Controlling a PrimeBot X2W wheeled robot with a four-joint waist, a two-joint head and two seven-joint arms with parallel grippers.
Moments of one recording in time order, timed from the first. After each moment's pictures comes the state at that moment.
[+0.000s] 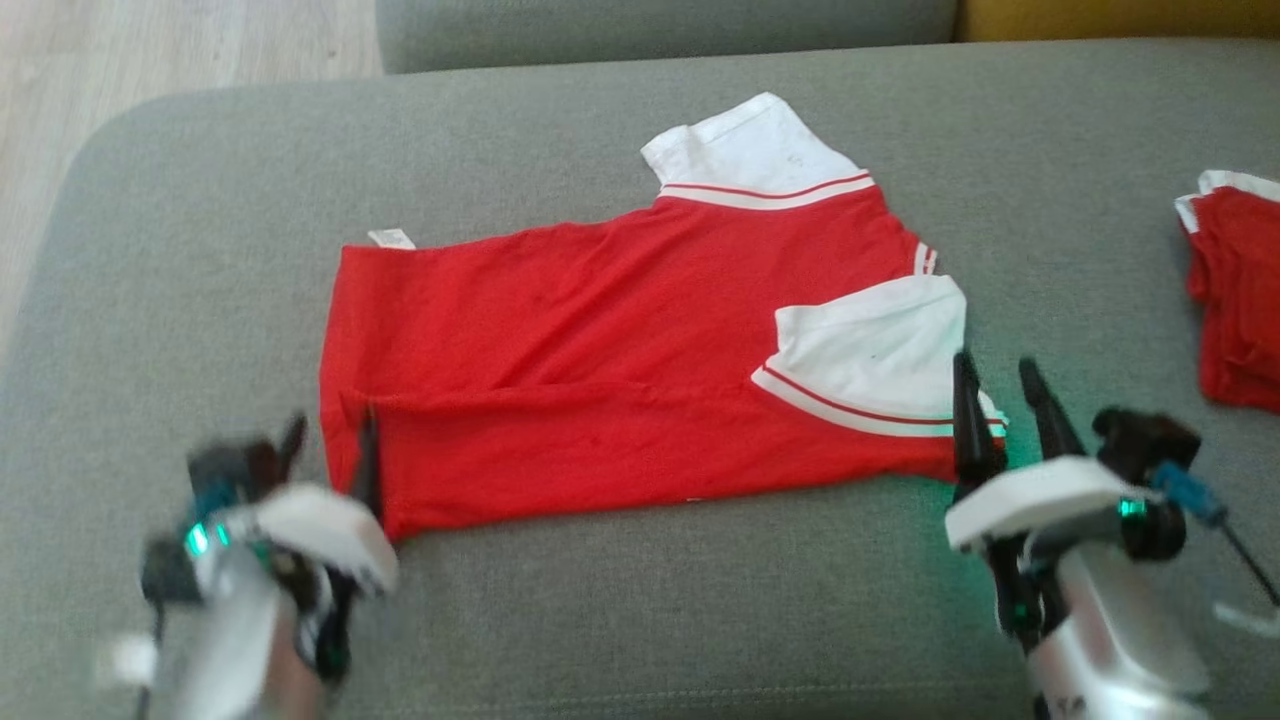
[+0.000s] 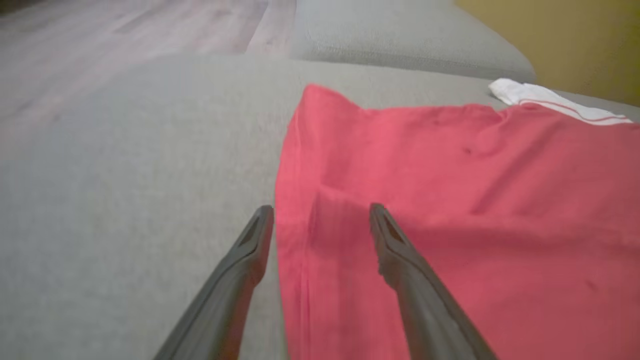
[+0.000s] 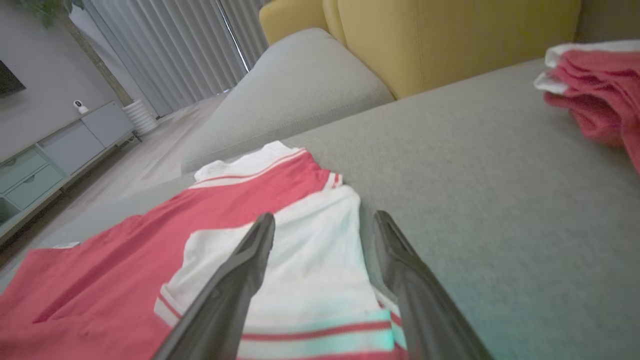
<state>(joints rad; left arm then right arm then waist) -0.30 0.07 -0.07 0.72 -0.19 -0.07 -0.23 -0.31 -0.05 0.06 0.66 0.36 0.13 -0.24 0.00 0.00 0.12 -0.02</state>
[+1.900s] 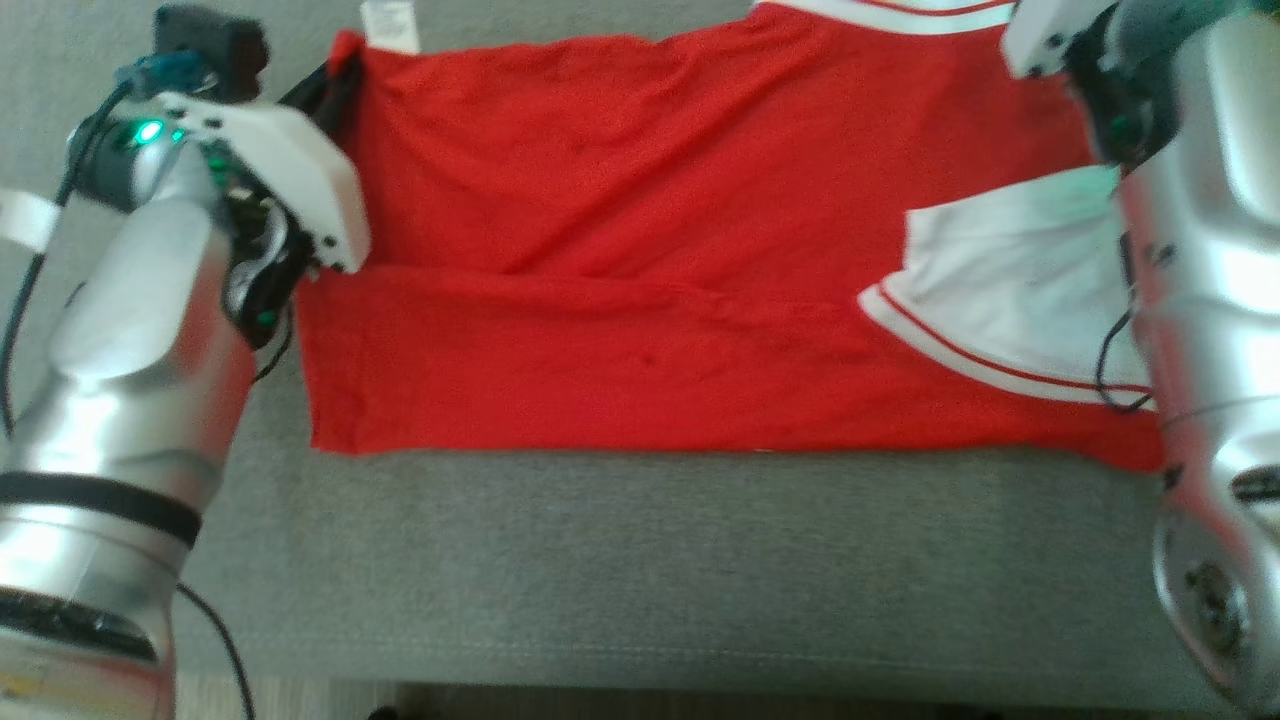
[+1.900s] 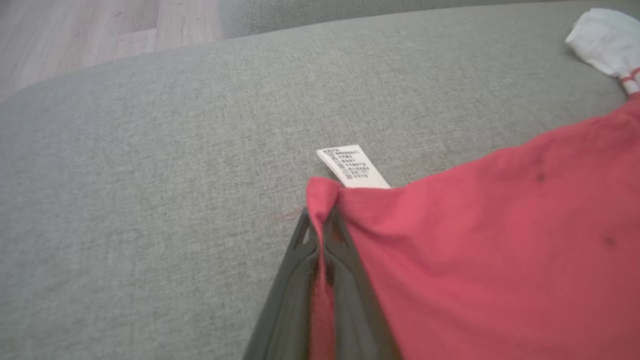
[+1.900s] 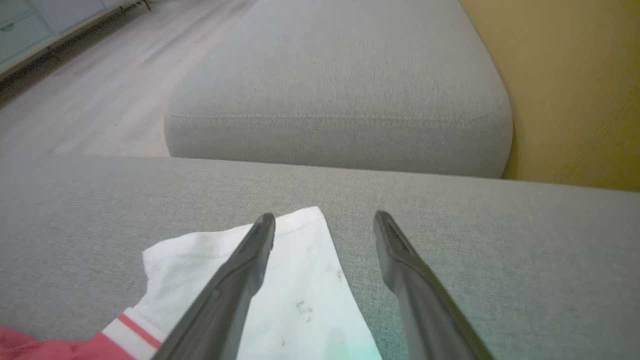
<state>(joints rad) -0.95 0.28 -0.58 0.85 -0.50 -0.13 0.00 -1.09 -0.11 0.06 0.82 0.14 0.13 0.20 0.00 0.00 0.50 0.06</state>
